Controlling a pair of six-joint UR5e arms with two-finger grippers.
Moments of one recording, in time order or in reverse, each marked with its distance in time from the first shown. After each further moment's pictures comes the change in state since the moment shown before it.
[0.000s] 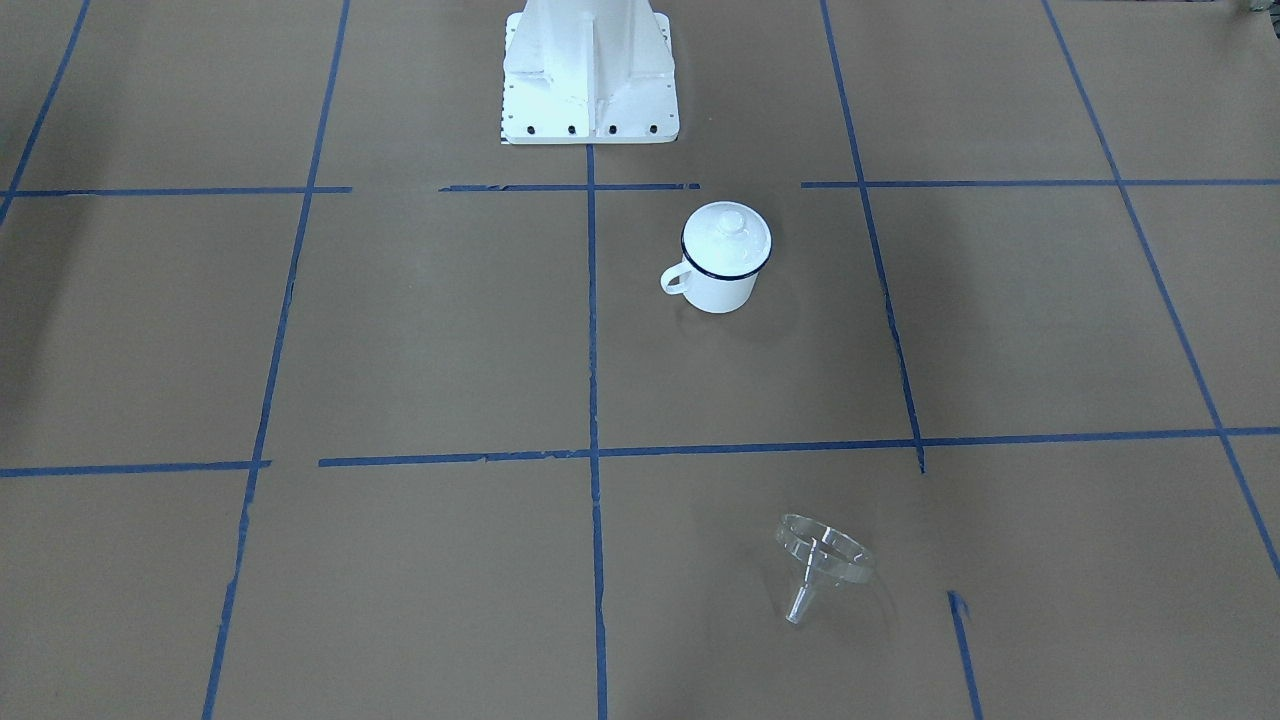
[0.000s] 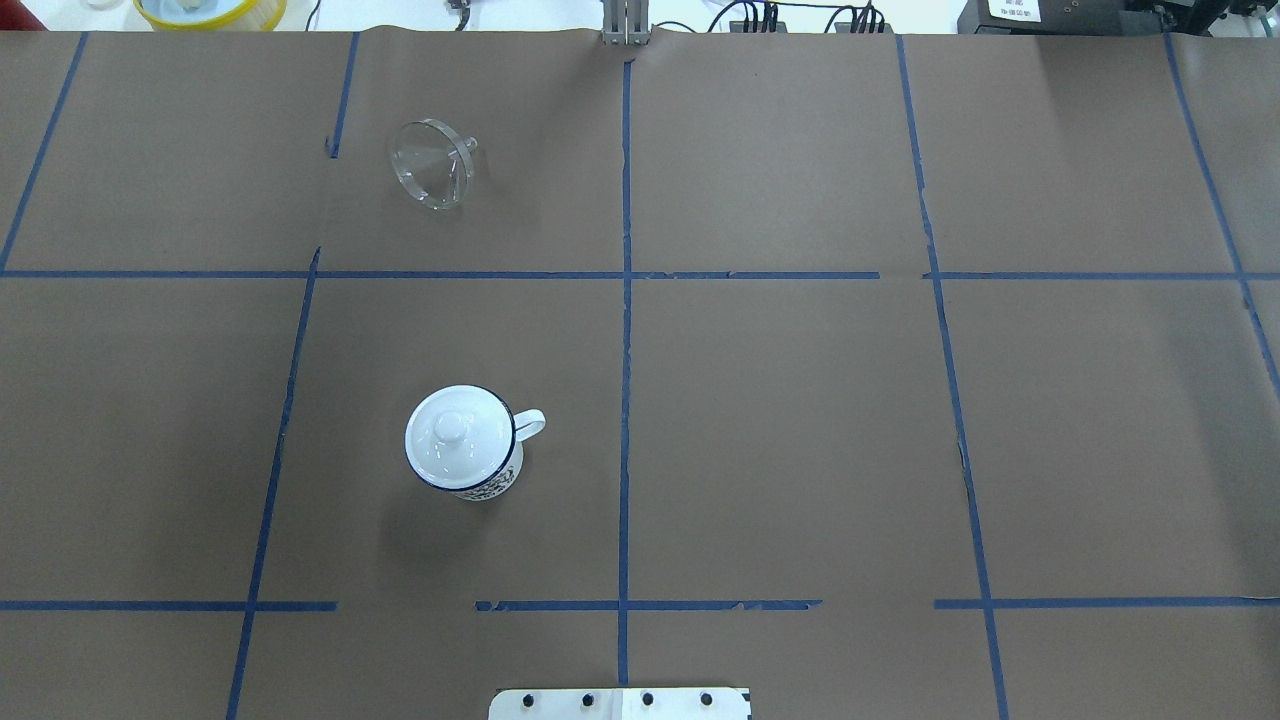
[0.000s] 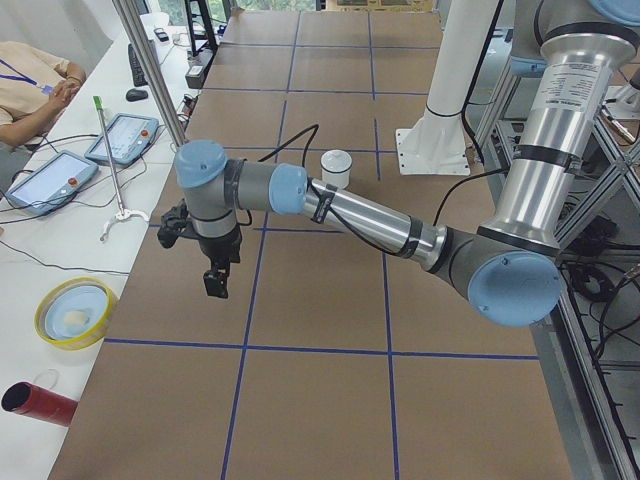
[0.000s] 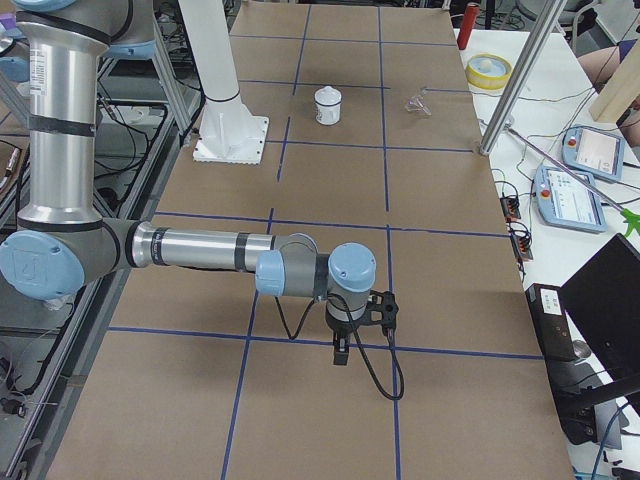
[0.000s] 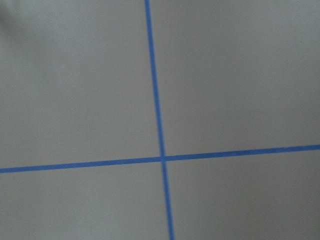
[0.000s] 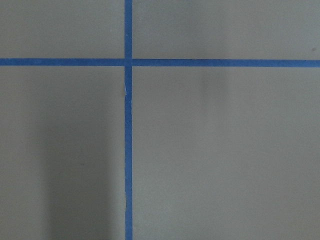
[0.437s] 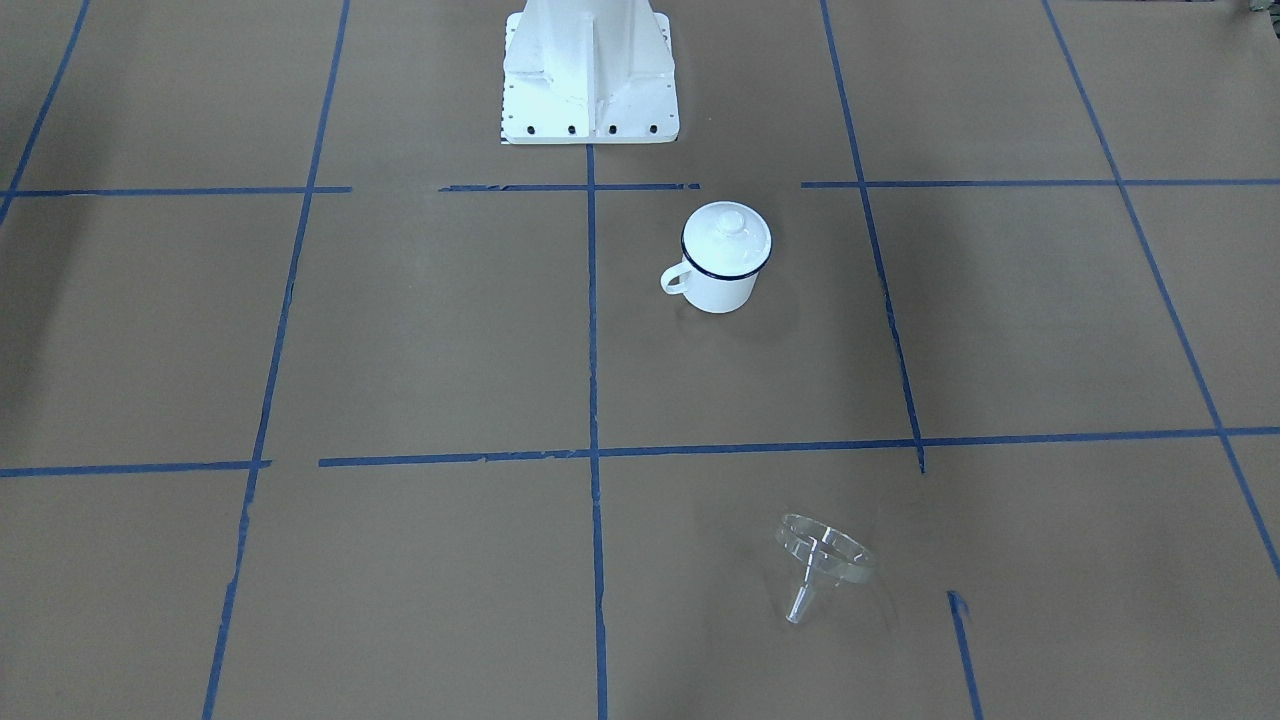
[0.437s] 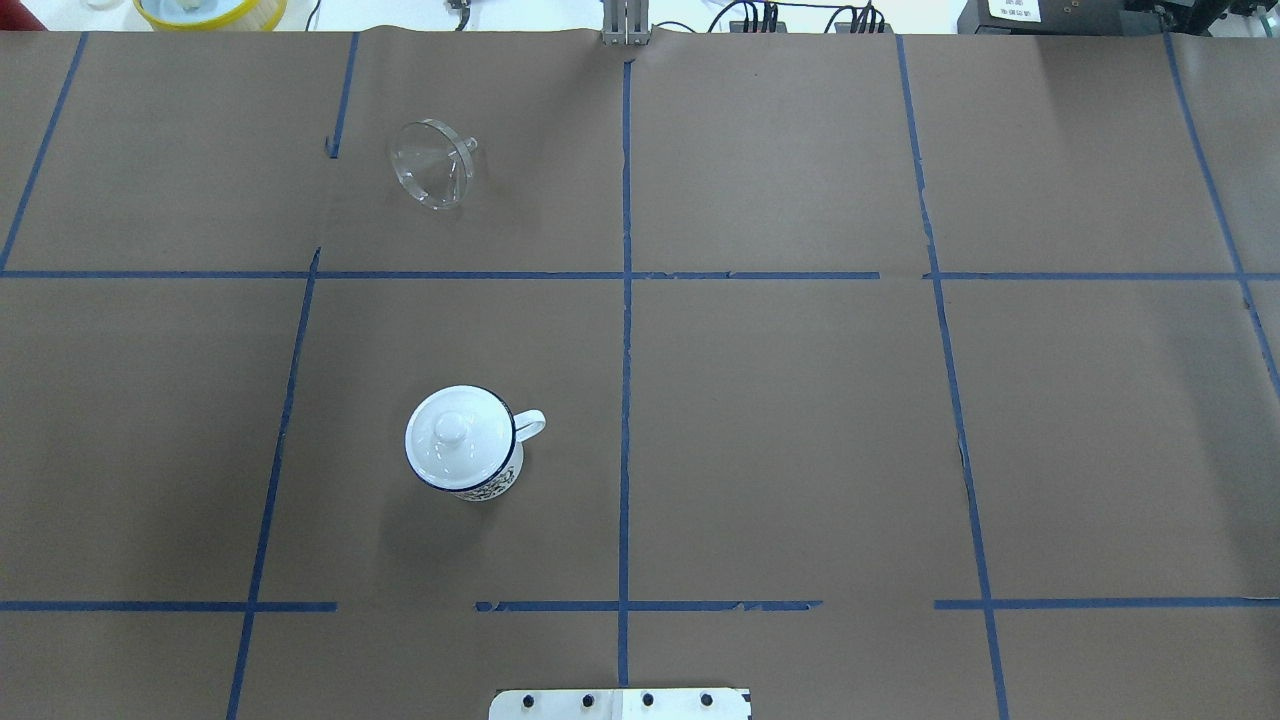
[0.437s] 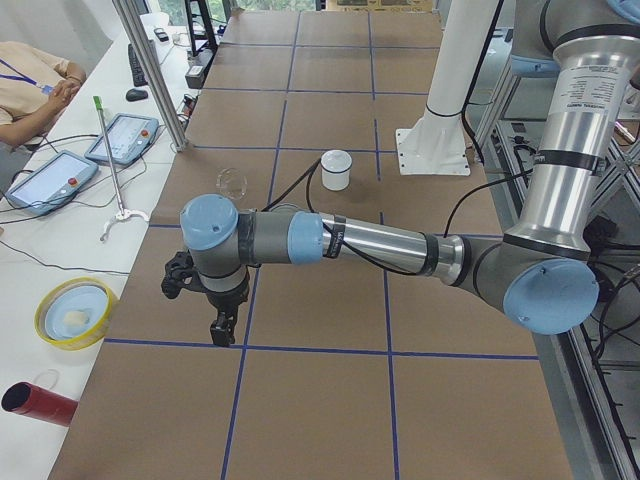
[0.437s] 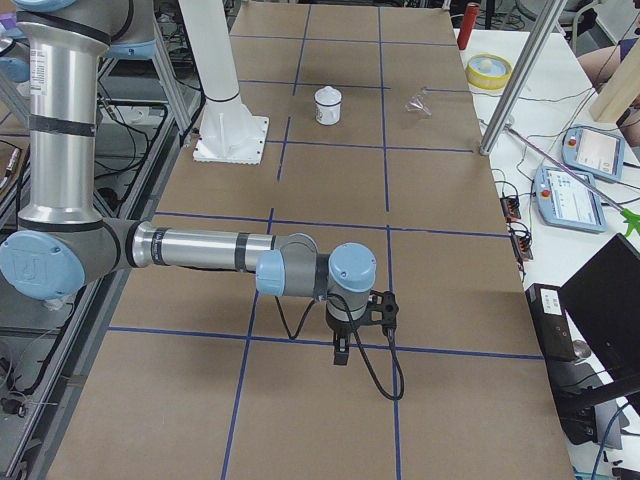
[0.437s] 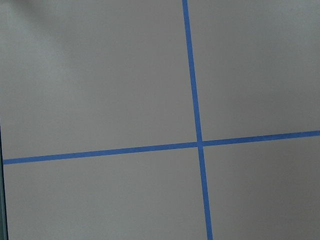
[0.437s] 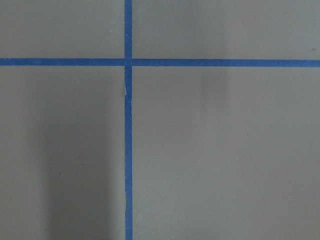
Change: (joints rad) left arm -0.033 0.051 0.026 -0.046 -0.025 0.029; right arm 0.000 0.000 0.000 0.000 0.000 0.000
